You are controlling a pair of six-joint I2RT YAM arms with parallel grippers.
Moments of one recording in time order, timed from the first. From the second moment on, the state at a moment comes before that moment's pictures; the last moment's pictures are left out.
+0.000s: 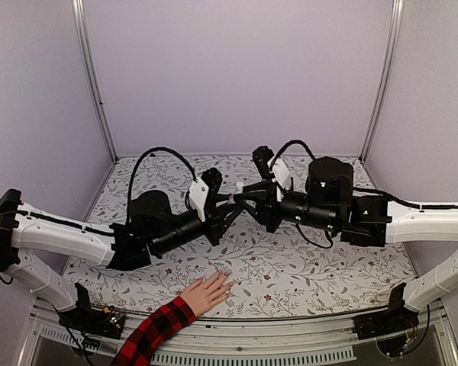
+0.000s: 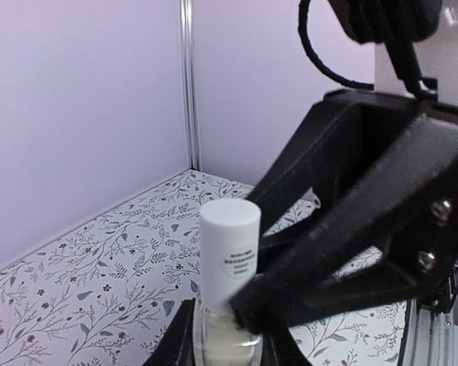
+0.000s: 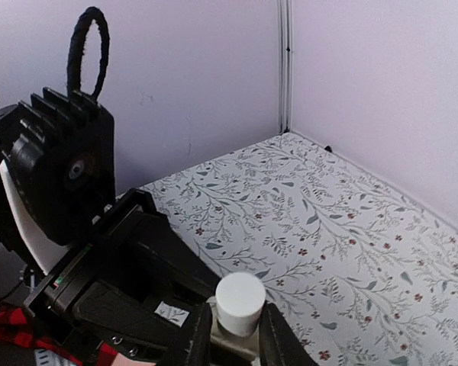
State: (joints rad) left arm -1.14 1.42 0.72 0.72 -0.20 0.00; right arm 1.13 1.33 0.98 0.18 0.08 0.09
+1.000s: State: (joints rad) left arm -1.13 1.39 0.76 0.64 0.58 0.03; right arm 1.13 1.08 0.95 -0.06 -0.46 -0.18
